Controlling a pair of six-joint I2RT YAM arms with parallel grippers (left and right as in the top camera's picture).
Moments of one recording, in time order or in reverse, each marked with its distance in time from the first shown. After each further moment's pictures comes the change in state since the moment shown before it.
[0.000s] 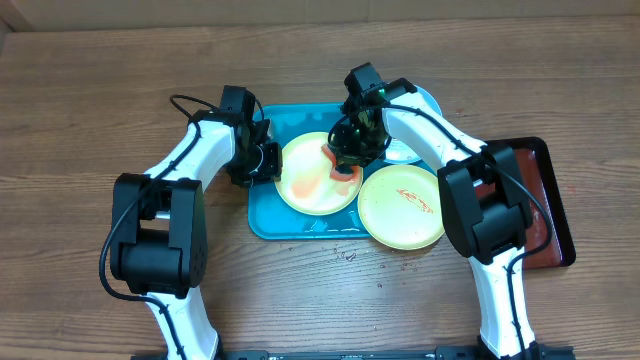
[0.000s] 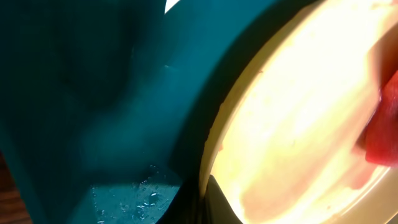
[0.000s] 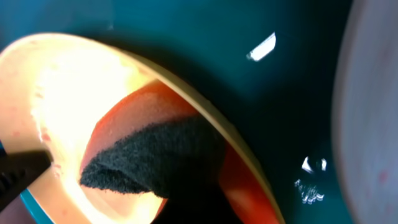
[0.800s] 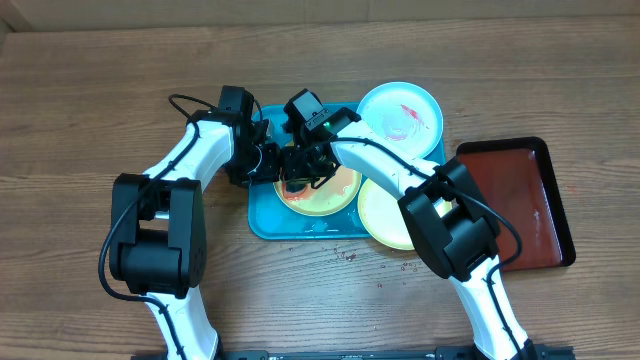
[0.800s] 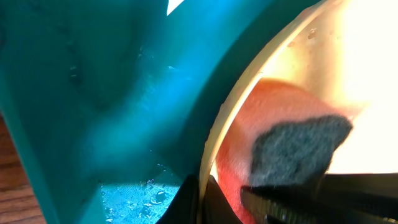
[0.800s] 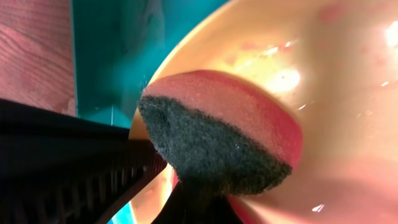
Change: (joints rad) left arm 0.002 0.000 -0.001 -0.002 -0.004 0.014; right arm 0.225 0.012 0.000 0.155 -0.022 0.067
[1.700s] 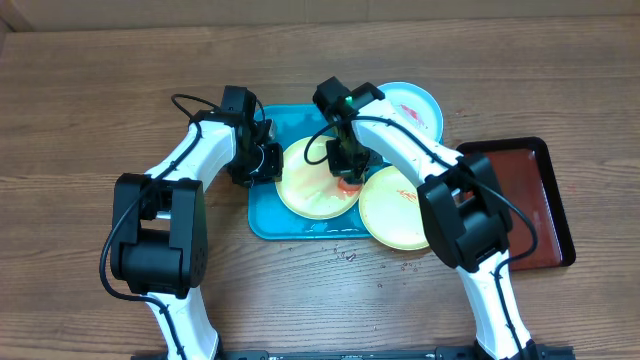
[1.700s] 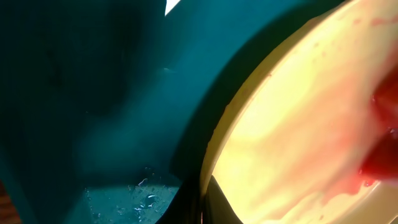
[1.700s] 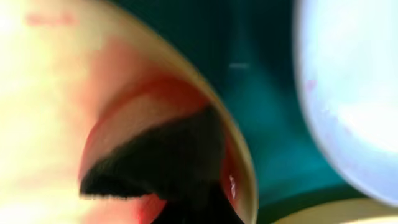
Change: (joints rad) left arm -0.002 0.000 0.000 0.007 0.007 0.002; right arm -0.095 0.002 0.096 -0.418 0.394 -0.045
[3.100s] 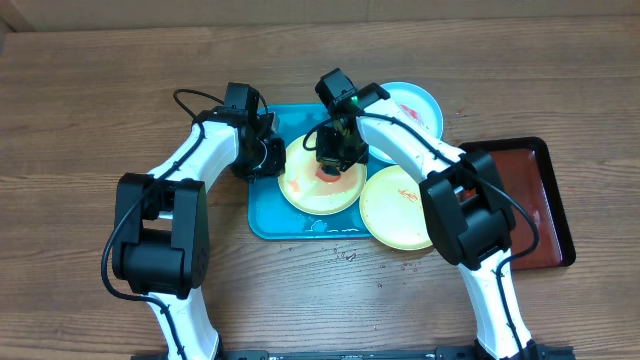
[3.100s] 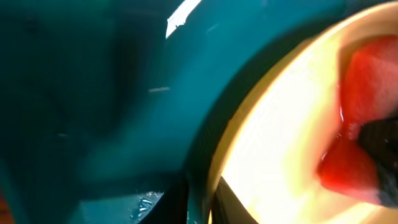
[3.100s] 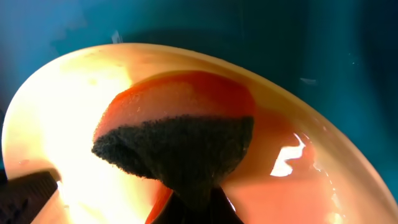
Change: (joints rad) left arm -0.020 0.000 -0.002 0.086 -0.033 -0.002; right arm -0.026 0.004 -0.027 0.218 -0.198 0.184
